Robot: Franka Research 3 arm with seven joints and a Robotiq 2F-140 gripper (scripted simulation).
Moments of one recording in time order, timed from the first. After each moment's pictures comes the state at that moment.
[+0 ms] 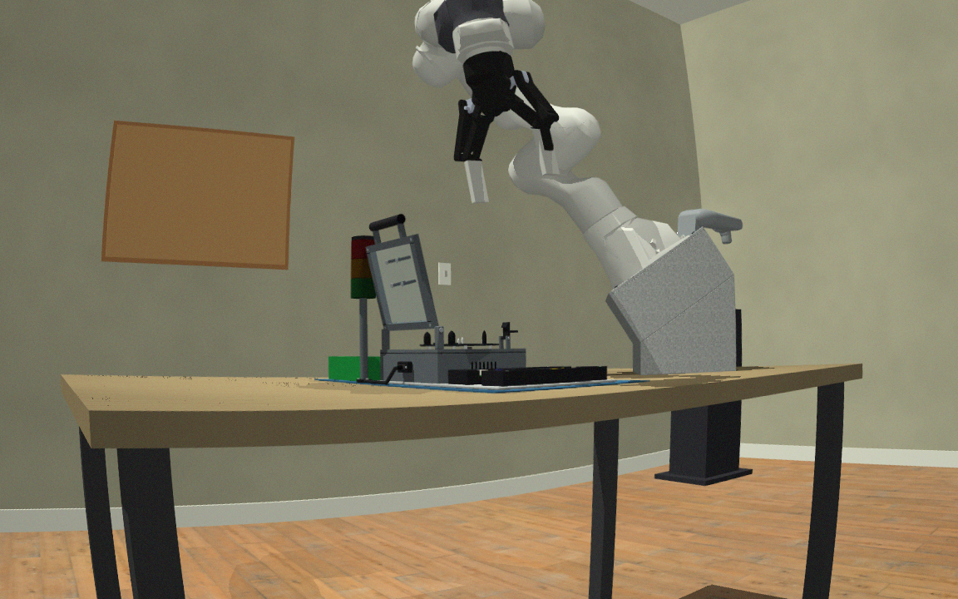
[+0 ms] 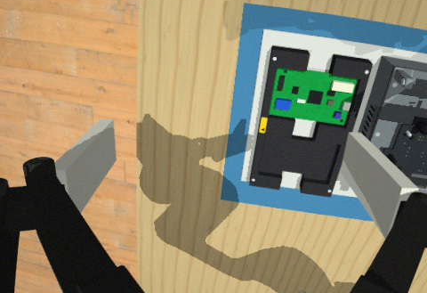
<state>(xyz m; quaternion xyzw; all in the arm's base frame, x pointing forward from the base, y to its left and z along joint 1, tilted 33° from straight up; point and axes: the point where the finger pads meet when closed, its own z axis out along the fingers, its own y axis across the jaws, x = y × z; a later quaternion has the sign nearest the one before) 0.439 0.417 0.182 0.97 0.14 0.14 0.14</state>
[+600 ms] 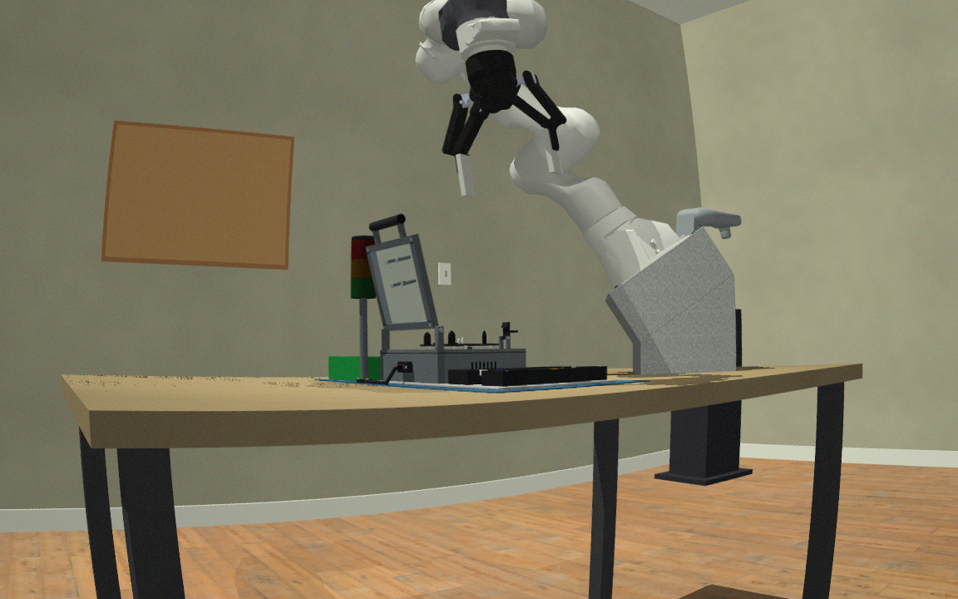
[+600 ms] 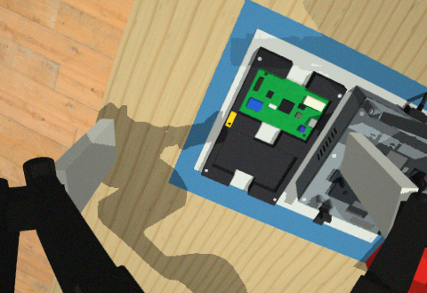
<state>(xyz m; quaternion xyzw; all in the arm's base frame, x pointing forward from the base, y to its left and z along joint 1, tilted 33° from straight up) 0.426 0.398 0.195 0.94 0.28 0.13 0.17</state>
